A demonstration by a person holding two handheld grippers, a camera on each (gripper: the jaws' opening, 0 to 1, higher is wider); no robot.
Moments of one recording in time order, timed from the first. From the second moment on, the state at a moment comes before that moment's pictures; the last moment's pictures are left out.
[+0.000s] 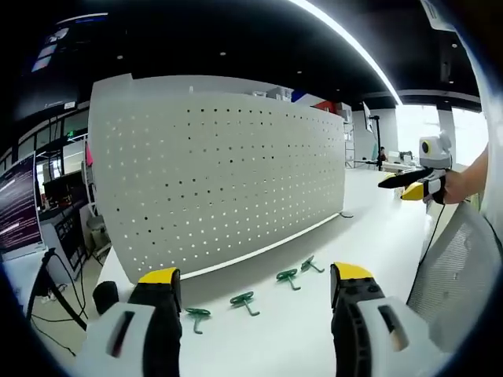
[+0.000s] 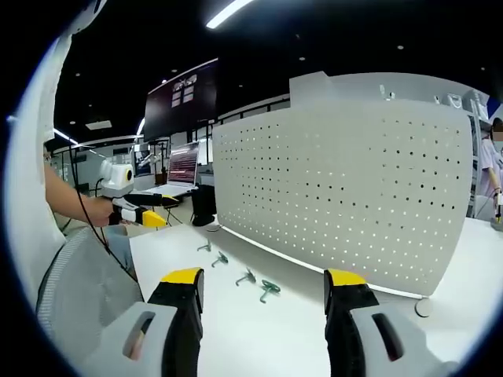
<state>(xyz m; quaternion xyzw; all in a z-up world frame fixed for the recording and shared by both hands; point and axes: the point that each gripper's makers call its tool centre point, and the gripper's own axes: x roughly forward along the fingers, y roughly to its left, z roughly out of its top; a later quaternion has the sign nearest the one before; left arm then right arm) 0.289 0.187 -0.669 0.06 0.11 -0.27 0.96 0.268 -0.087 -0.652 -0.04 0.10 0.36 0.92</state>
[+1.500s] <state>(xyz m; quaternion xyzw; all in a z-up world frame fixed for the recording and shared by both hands) 0.322 0.210 -0.705 0.19 0.20 -0.34 0.90 0.264 -0.077 -0.664 -0.04 0.12 0.39 0.91</state>
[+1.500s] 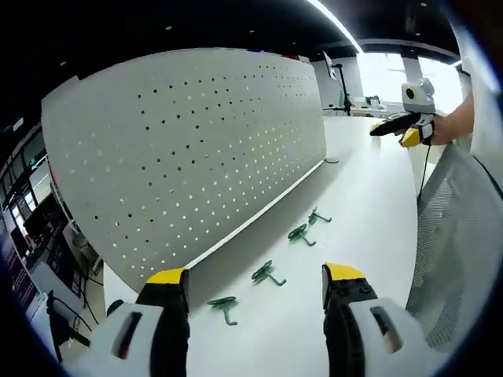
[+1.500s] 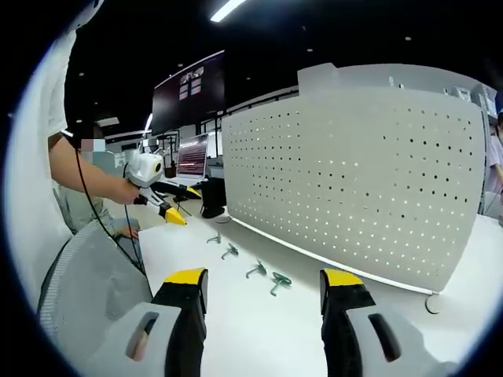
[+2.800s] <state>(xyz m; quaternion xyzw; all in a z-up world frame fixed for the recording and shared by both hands) 0.344 0.221 -0.754 0.31 0.29 -0.44 0.79 0.263 -0.078 -0.665 -0.03 0.13 0.39 0.91</state>
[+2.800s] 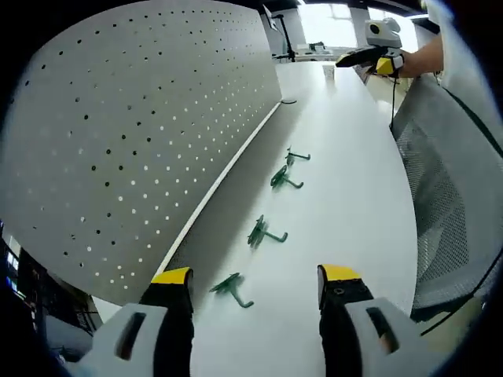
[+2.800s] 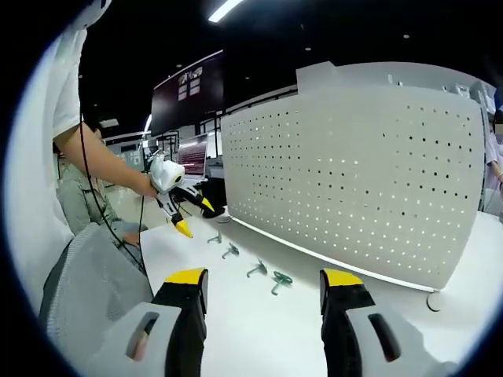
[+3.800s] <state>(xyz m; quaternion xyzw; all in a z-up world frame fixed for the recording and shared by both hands) 0.365 0.240 -0.793 0.48 0.32 -0.54 0.61 0.259 -0.074 -0.672 -0.05 0.14 0.40 0.91</state>
